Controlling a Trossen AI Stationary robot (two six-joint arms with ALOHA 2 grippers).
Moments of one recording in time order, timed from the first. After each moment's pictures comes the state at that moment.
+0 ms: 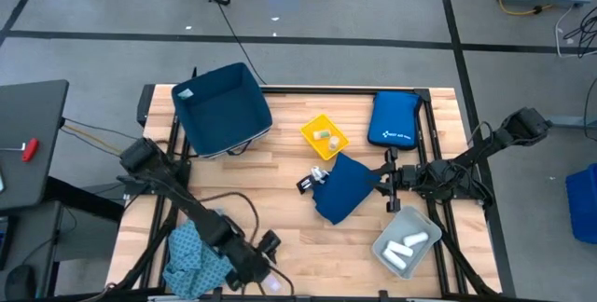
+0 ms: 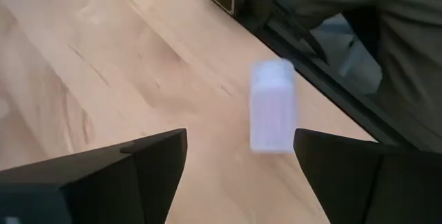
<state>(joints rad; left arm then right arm) -0.73 1.85 1.17 -0.23 -0.13 0.12 0.47 0.93 0.01 1.10 0.48 -0.13</state>
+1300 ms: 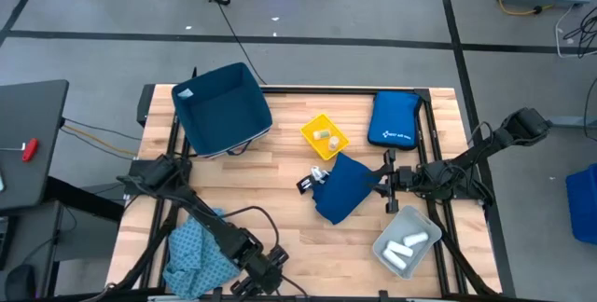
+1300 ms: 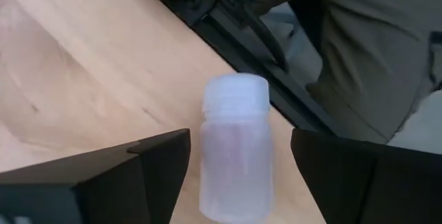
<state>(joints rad) -0.70 2.07 1.33 -0.26 0.11 0.06 0.47 0.93 0.01 1.03 0.48 -0.09</state>
